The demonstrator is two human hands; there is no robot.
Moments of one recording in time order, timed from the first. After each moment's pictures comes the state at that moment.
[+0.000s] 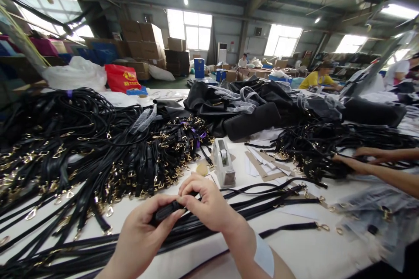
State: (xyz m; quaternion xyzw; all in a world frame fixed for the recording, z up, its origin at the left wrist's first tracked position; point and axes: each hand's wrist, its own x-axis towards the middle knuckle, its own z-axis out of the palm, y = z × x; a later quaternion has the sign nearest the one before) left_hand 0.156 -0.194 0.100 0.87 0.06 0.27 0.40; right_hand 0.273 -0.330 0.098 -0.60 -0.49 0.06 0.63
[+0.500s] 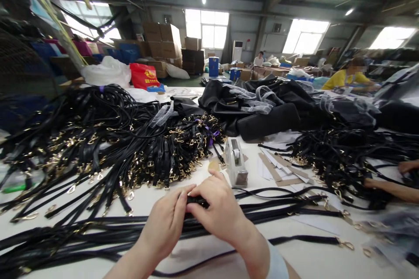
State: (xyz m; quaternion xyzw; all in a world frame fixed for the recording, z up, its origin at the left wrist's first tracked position) left_hand 0.158 -0.196 0.084 0.89 0.09 0.23 0.37; right_hand 0.255 -0.330 0.091 -0.70 -0.53 -0.08 0.47
